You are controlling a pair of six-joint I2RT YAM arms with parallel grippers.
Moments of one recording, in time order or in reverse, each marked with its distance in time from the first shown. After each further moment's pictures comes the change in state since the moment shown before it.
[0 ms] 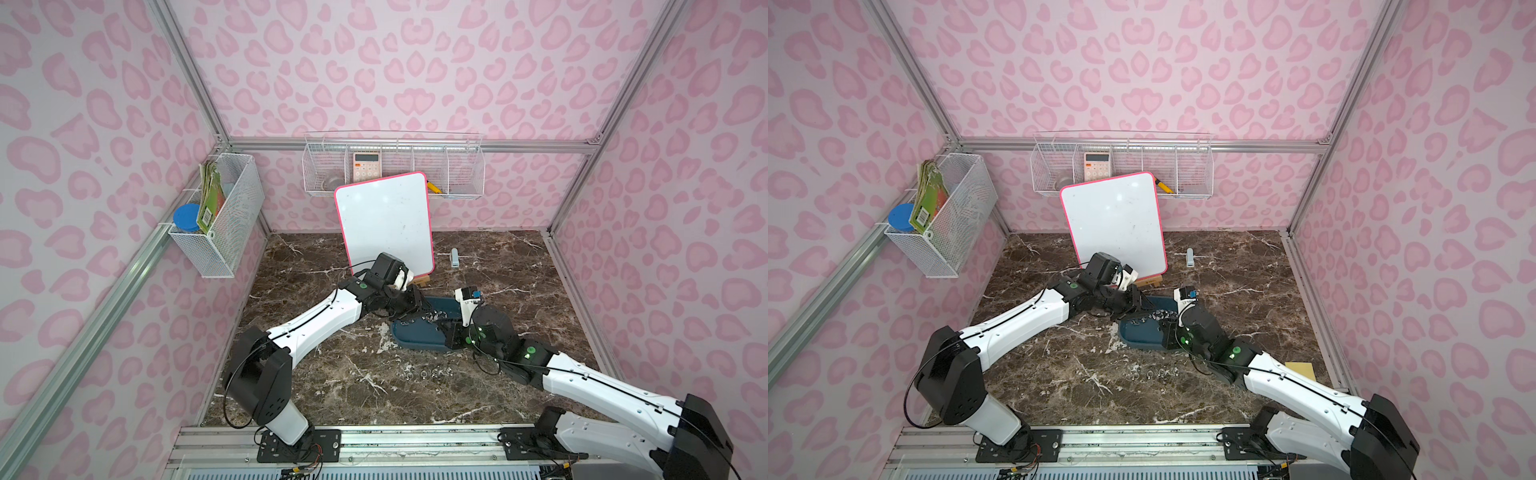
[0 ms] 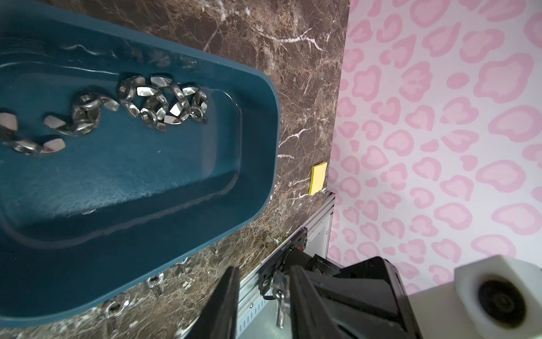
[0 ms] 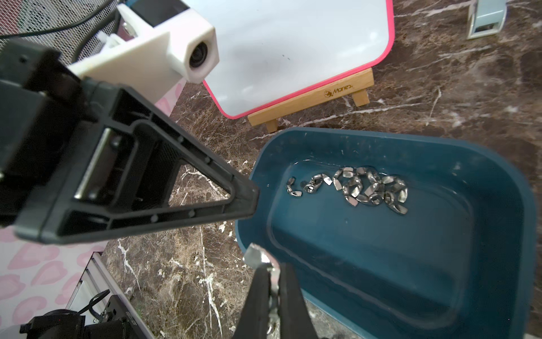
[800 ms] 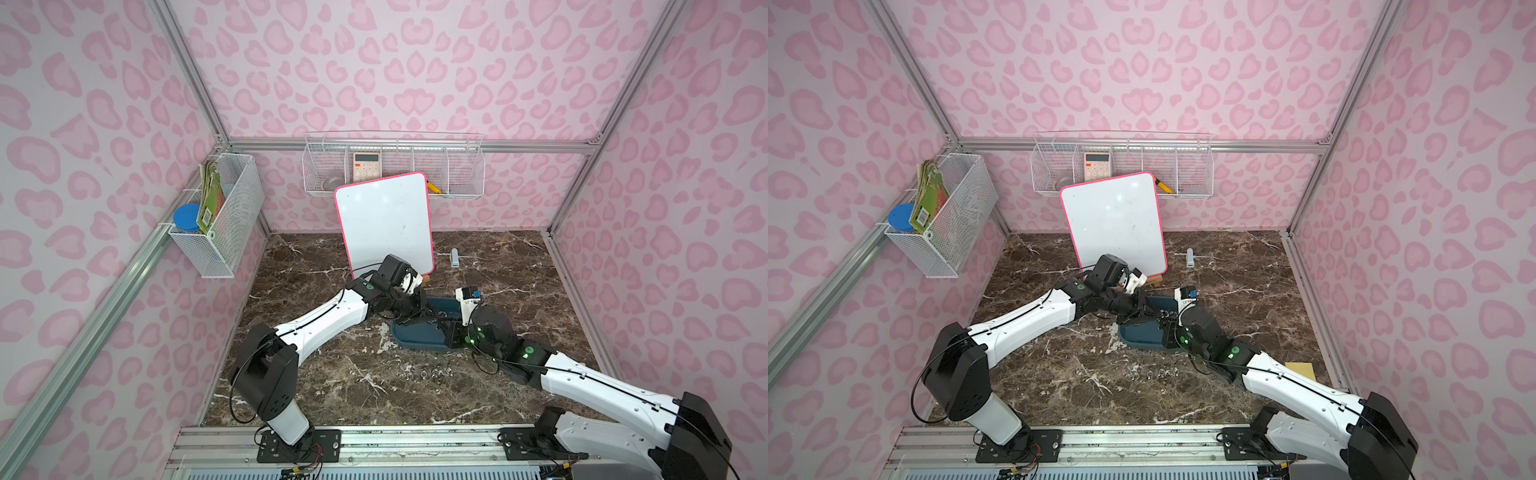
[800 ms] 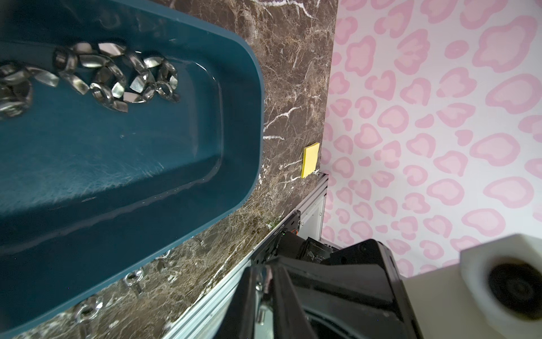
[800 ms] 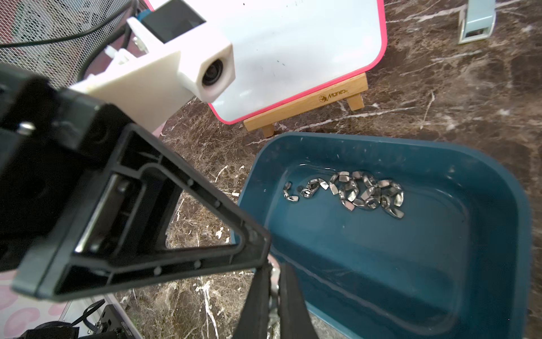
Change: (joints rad) left arm -0.033 0.034 0.017 0.017 0.068 0.002; right arm -0.001 0.016 -0.003 0.026 0.019 0.005
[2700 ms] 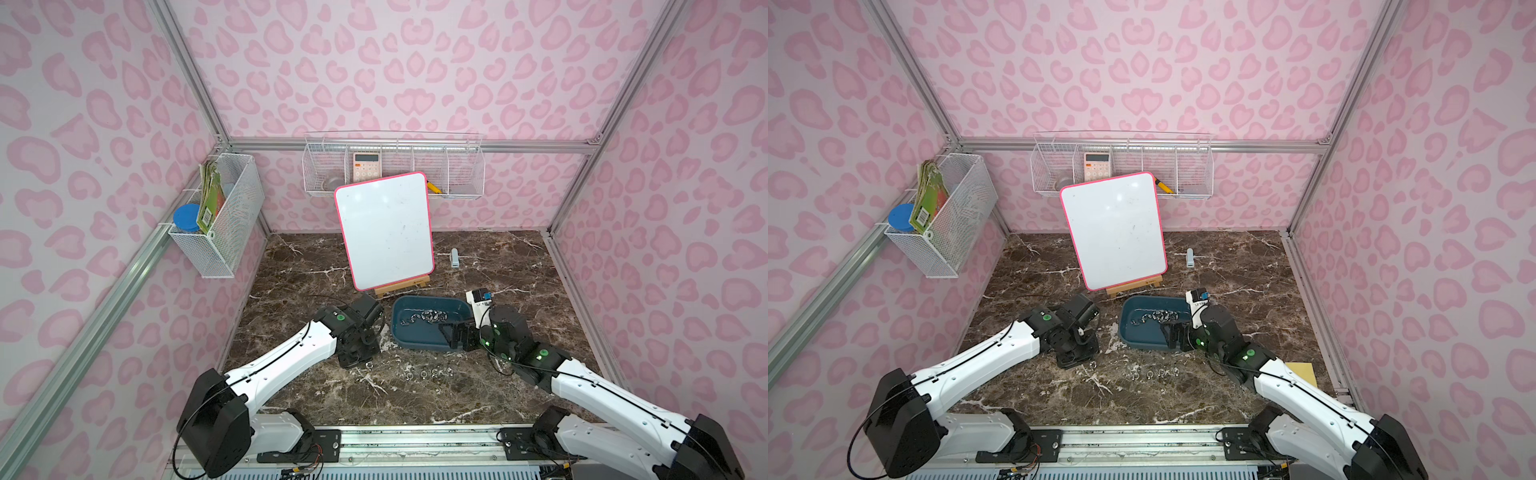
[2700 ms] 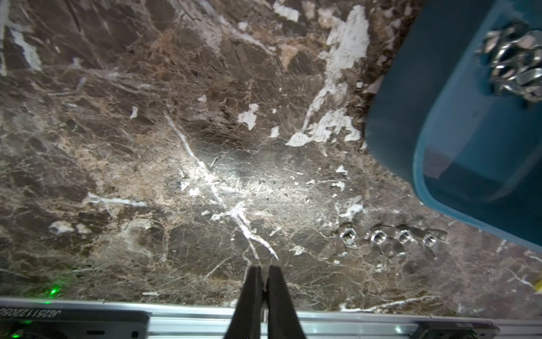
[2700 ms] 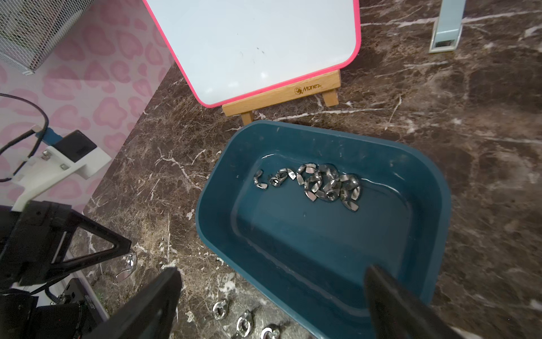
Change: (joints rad) left arm -0.010 -0.317 -0.315 -0.536 -0.605 -0.106; right arm -0.163 -0.085 -0.086 -0.031 -0.154 -0.183
